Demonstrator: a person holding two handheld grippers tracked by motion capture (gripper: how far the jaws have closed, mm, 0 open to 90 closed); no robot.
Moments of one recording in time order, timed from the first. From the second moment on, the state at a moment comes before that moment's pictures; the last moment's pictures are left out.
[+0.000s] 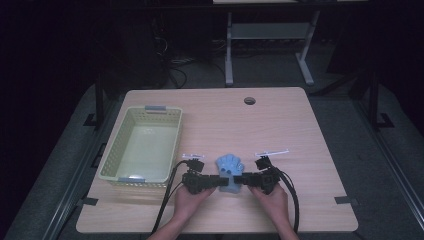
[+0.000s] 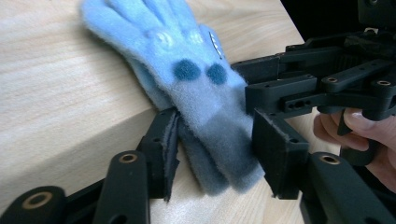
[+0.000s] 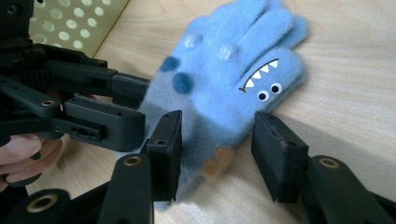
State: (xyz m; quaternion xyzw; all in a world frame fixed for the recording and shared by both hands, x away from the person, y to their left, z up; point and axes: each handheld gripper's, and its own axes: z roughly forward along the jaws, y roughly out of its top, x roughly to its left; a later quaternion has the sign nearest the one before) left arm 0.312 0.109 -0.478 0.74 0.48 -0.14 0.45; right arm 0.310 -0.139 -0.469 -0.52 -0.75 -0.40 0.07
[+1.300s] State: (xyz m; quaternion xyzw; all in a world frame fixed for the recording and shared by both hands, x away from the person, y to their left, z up) left arm 0.323 0.114 -0.491 0.70 0.48 -0.19 0.49; right arm 0.308 -0.126 -0.473 -0.52 -0.73 -0.44 0.06
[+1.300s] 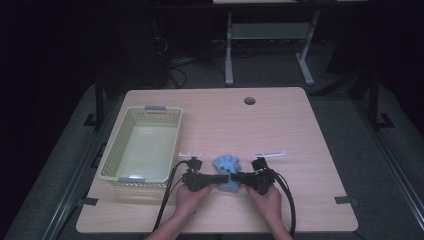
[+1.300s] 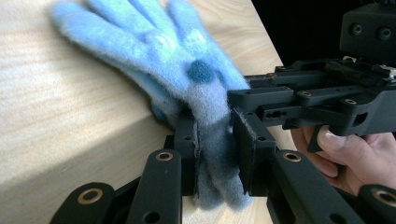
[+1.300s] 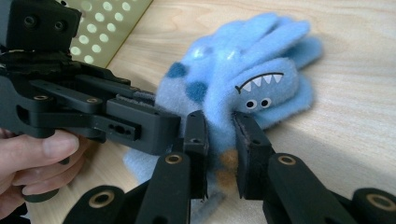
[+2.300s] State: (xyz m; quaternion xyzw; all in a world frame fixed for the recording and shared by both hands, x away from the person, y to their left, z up) left arm 0.326 0.108 -0.456 0.73 0.44 -0.15 0.51; right arm 0.307 -0.137 -0.450 -0.52 -0.71 -0.47 0.06
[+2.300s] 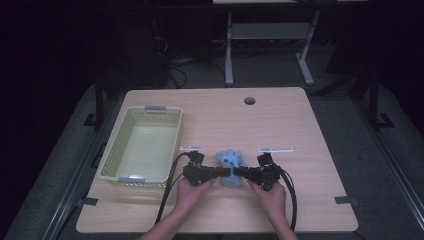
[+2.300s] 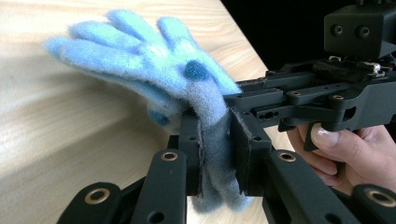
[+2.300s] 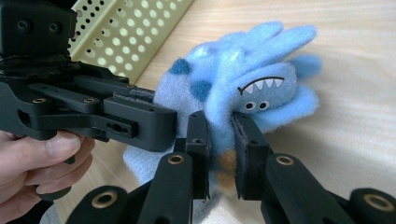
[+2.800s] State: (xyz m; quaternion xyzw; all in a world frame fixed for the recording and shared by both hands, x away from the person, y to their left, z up) left arm 0.327 0.121 -0.441 0.72 0.42 -0.15 0.53; right arm 0.312 -0.128 -0.427 -0.50 -0.72 -0.47 0.05
